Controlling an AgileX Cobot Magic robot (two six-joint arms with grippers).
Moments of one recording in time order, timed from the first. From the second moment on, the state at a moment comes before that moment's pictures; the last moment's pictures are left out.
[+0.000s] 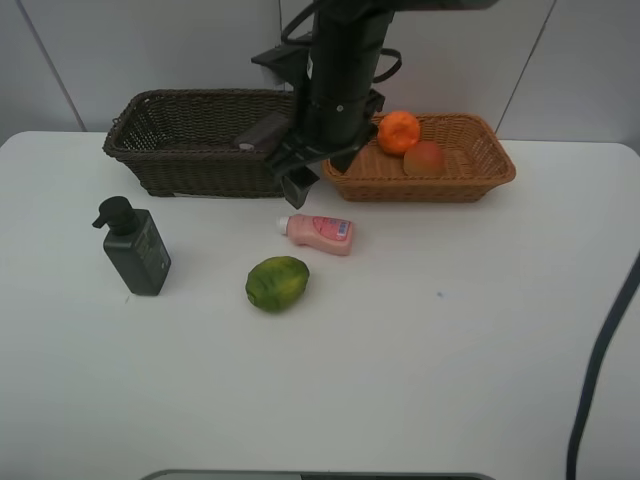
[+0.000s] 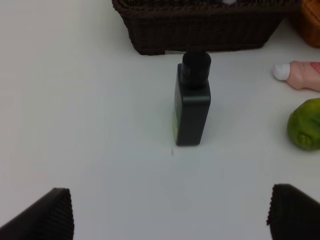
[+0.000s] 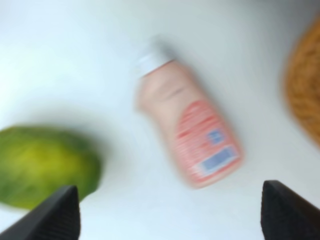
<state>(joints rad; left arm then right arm) -0.08 -0.01 -0.50 -0.05 1.06 0.02 0.73 2.06 -1.72 -0.11 1.11 -0.10</state>
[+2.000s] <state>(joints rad) -0.08 -0.01 -0.50 -0.05 1.06 0.02 0.83 2.14 -1.48 0.04 0.85 -1.29</state>
